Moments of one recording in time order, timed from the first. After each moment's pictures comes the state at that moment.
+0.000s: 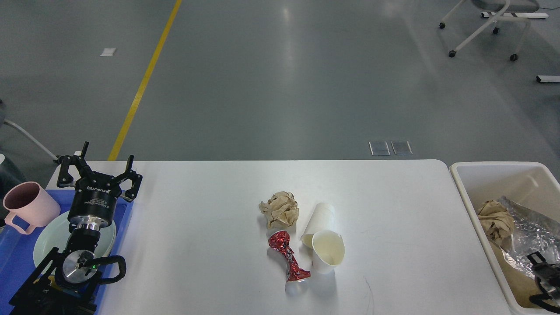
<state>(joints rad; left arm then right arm) -0.28 0.16 -1.45 -0.78 0.24 -0.53 -0.31 0.55 -0.41 -0.50 0.17 0.04 -0.05 -0.20</state>
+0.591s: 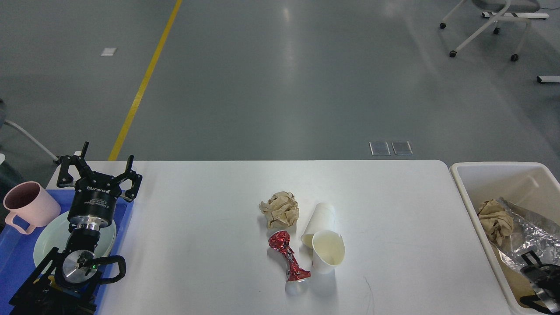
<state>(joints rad) -0.28 0.16 -1.45 -0.78 0.24 -0.53 -0.31 0.55 -0.39 -0.49 0.15 0.04 -0.11 -0.20</state>
